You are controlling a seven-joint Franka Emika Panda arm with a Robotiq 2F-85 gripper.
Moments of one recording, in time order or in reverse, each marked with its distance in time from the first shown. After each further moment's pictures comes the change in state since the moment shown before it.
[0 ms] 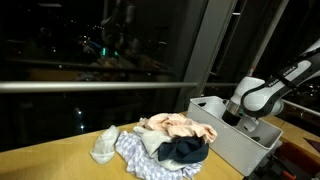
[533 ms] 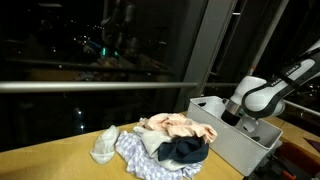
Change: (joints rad) arm -0.011 -0.020 0.039 -0.029 0.005 0.034 0.017
